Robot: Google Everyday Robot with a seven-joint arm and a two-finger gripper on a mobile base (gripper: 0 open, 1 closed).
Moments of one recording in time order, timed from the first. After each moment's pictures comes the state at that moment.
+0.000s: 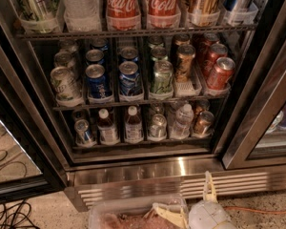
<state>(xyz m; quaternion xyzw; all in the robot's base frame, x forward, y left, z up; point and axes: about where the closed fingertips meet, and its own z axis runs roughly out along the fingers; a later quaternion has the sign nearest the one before) 0.387 -0.121 0.652 -0.22 0.79 0.08 0.57</state>
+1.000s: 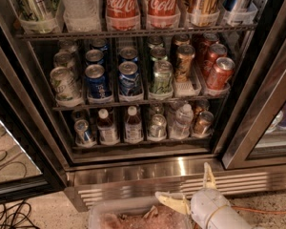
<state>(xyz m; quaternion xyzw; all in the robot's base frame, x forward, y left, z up) 0.420 -0.132 0.639 -0.21 0.79 0.11 0.57</state>
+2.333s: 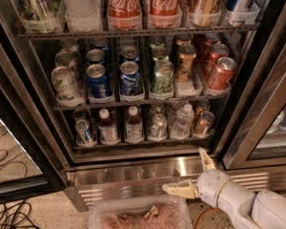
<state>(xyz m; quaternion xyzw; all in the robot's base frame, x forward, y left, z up) 0.464 -0.139 0.626 -0.31 0.76 0.17 0.55</state>
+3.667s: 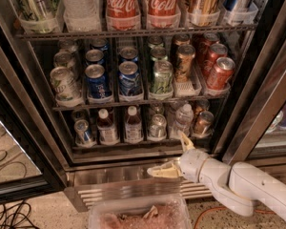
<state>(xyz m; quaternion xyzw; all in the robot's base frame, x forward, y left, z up) 0.522 -0.084 0.633 -0.36 0.70 0.22 0.57</state>
